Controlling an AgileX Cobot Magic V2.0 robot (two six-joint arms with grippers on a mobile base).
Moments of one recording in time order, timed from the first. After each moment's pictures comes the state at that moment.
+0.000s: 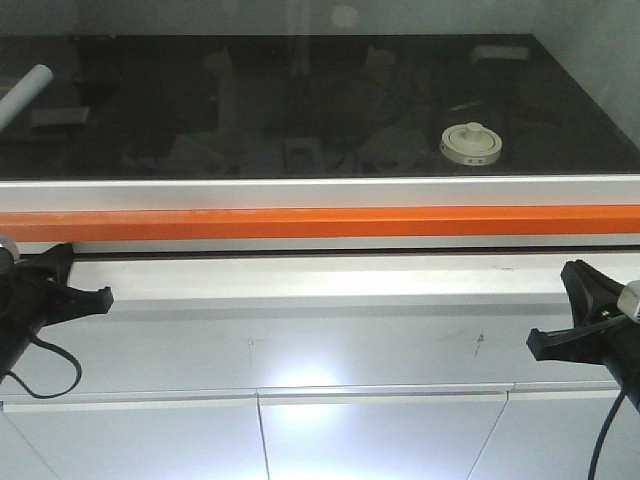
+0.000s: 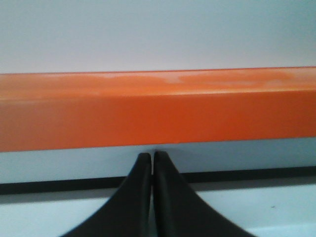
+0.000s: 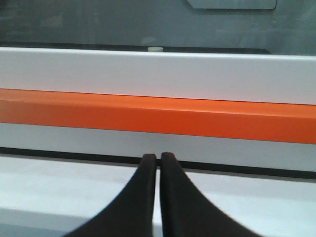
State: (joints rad) left arm -0.02 1.69 -0.41 0.03 -1.00 -0.03; right arm -0.03 1.37 -0.15 -0.21 -1.07 0.07
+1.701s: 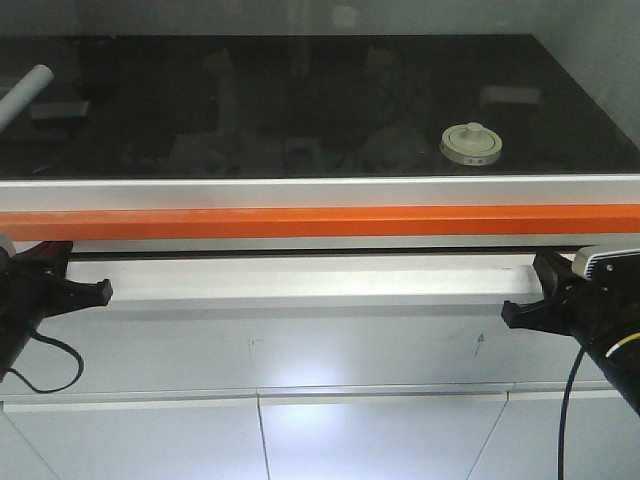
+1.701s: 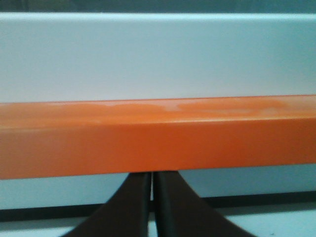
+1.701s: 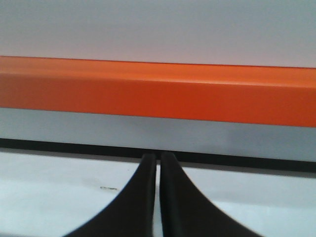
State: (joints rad) left arm -0.02 1.71 -0.41 0.03 -1.11 -0.03; right arm -0.03 1.63 -0.33 -0.21 -1.02 0.07
